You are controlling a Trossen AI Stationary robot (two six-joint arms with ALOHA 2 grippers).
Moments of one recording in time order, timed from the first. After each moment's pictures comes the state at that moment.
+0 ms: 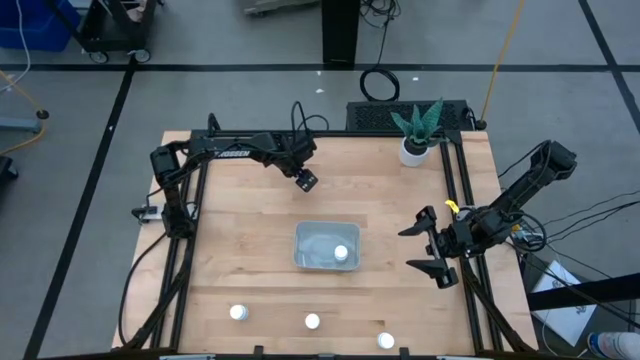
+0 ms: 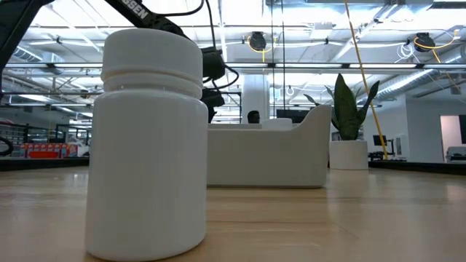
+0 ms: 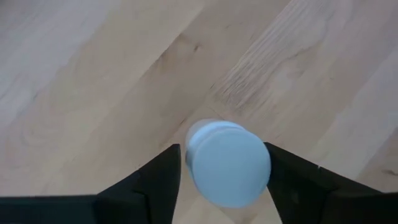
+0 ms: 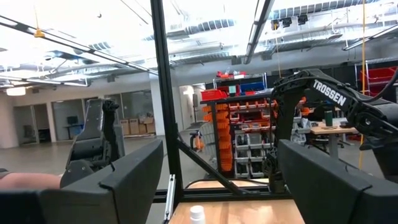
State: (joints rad) left arm 0.45 1.87 1.30 -0.62 0.03 -0.29; right arm 0.74 0.89 0.35 0.93 0.58 -0.07
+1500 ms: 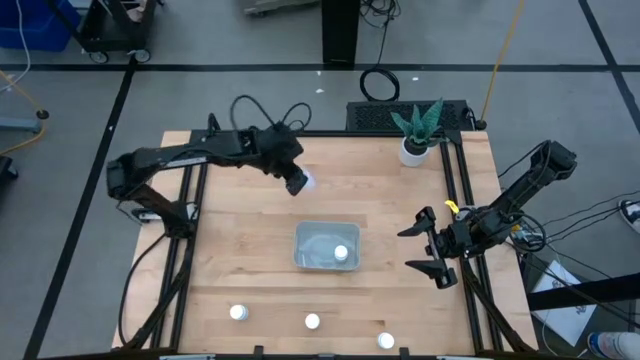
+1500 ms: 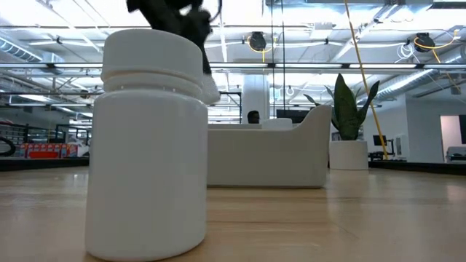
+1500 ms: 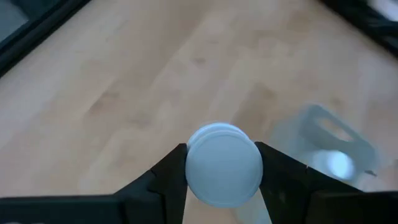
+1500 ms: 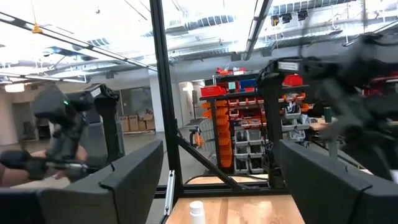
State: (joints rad) left arm 0.31 1.49 1.30 -0.67 0.11 -0.33; right arm 0.74 0.89 0.35 0.92 0.58 -0.06
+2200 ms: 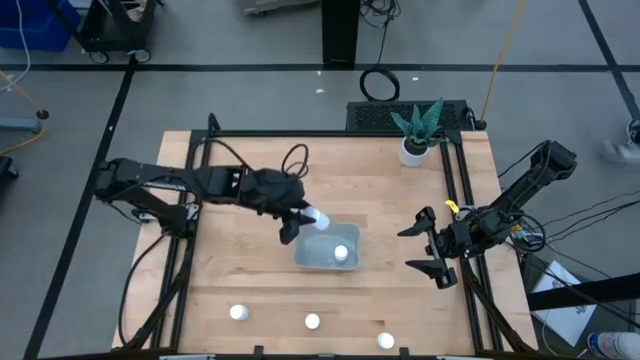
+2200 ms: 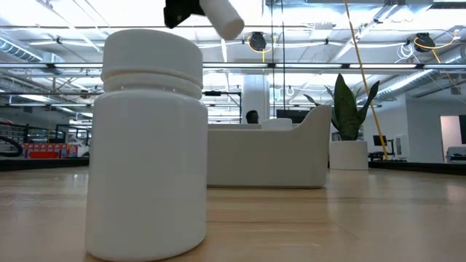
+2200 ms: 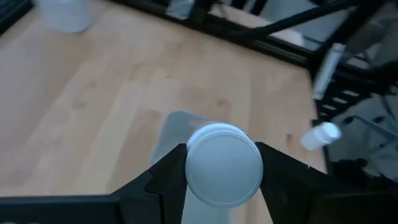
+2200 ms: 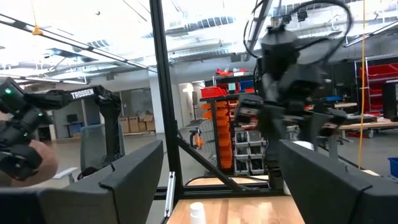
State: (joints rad) left arm -0.09 1.41 1.30 -0.50 0.00 -0.37; right arm 0.74 0.89 0.35 0.92 0.58 -0.06
